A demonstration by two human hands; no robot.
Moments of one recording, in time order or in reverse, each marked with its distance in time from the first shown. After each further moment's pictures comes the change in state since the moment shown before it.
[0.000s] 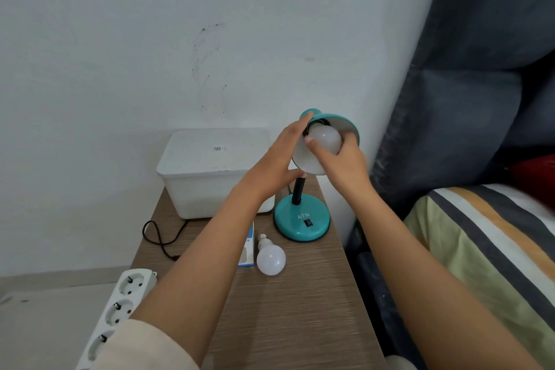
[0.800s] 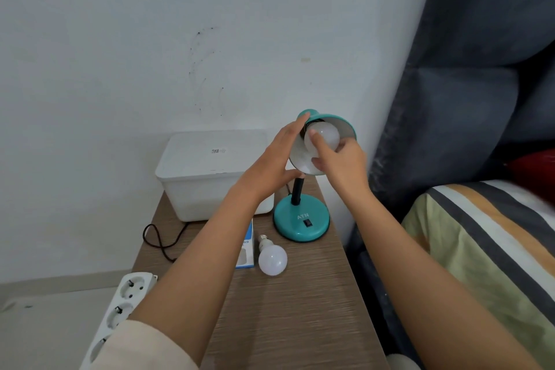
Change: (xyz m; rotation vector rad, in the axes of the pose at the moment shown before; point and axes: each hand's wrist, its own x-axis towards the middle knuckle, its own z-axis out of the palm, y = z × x) left_hand 0.001 -0.001 0.000 0.001 -0.005 0.005; right_hand 0.000 0.000 -0.001 0.024 0.052 0.041
